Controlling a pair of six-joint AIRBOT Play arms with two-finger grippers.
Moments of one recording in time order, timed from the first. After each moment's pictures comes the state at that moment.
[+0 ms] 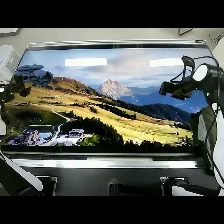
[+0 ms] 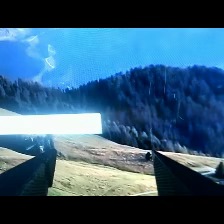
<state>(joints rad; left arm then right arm) 0.51 -2.21 1.94 0.57 -0.58 -1.78 -0.03 -1.44 1.46 -1.40 1.21 1.67</state>
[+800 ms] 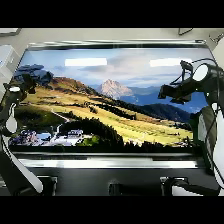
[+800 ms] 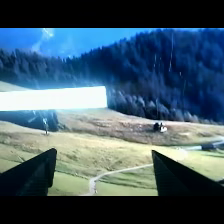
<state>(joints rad) 0.40 -2.29 1.95 0.48 -0.28 -1.77 -0.03 -1.44 1.46 -1.38 1.34 1.69</state>
